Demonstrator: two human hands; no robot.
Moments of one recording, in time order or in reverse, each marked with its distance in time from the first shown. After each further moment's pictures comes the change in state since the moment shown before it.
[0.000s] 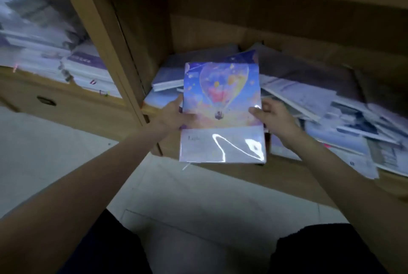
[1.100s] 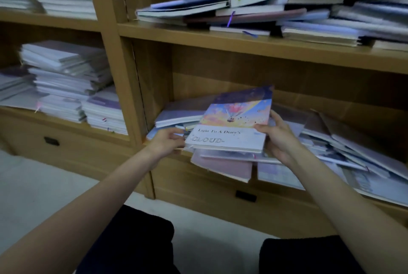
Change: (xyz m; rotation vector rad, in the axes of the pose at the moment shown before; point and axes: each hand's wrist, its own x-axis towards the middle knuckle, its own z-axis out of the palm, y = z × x) left_hand -0.061 0.020 -0.008 -0.255 0.101 0.006; right_hand -0.055 -0.049 -0.027 0.547 0.164 0.086
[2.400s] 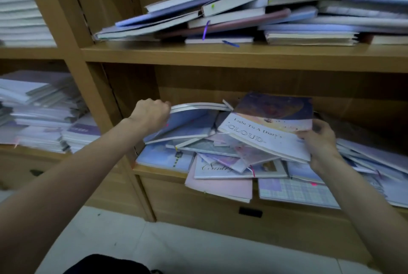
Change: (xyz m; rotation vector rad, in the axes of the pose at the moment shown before) left_hand 0.095 0.098 -0.018 1.741 0.178 0.486; right_hand 0.036 -0.020 -0.061 -0.087 0.511 -0.083
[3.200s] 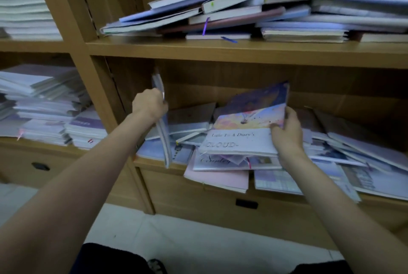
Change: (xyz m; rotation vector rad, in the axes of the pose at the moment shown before) left_hand -0.015 0.001 -0.017 -0.513 0.030 -0.345; right_hand -0.029 0.009 0.032 -0.325 -0.043 -0.221
